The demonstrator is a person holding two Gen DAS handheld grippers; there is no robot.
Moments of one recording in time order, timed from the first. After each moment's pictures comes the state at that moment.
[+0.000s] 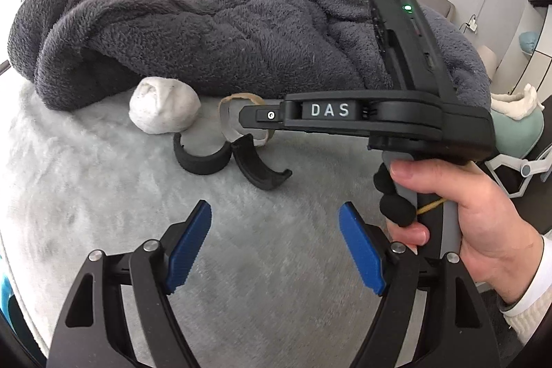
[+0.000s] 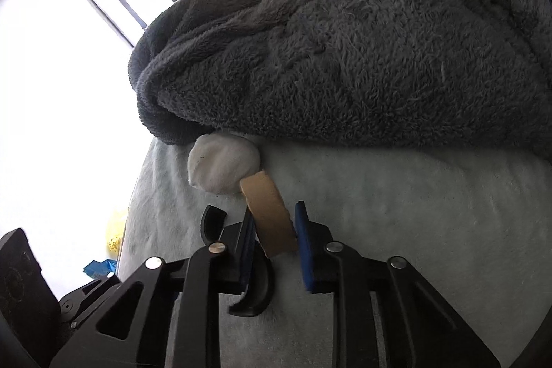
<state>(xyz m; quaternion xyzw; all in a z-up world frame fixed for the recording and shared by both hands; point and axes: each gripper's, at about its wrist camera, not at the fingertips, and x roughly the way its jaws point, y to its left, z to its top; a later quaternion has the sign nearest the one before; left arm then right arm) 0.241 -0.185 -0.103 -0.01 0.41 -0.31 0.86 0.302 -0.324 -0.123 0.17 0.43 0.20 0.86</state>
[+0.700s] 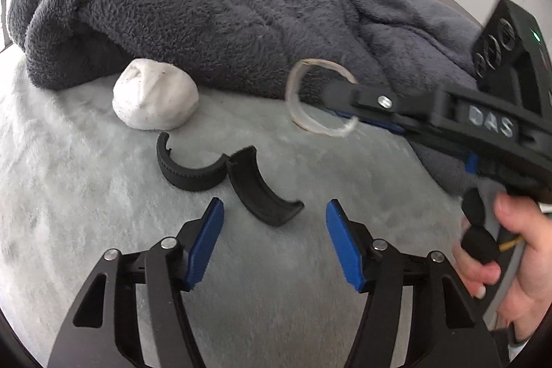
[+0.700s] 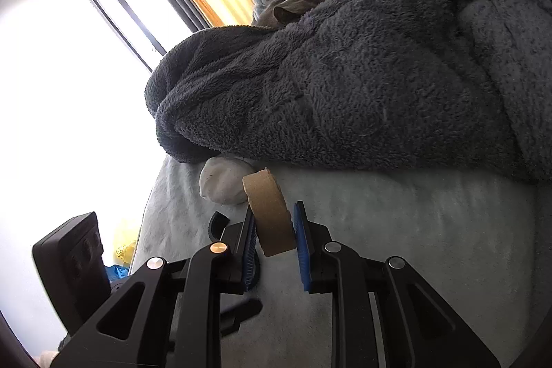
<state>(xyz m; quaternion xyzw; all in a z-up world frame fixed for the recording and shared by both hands) 0.273 -0.206 -0.119 -0.05 0.44 -0.26 0.86 0.278 -0.370 -0.093 0.19 0.39 0.21 0.88</state>
